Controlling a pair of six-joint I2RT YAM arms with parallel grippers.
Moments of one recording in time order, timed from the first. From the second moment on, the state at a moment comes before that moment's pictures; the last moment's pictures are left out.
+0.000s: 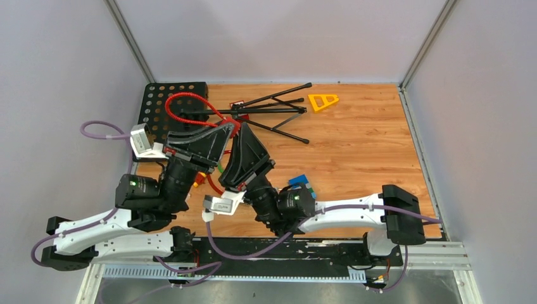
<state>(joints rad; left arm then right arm) -1.32 0.70 0.91 0.57 -0.51 -0.33 1.50 1.63 1.21 1.45 0.51 -1.98</state>
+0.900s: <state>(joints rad) -1.33 0.79 1.24 -0.20 -1.06 -1.16 1.25 1.59 1.11 1.34 0.21 -2.03</state>
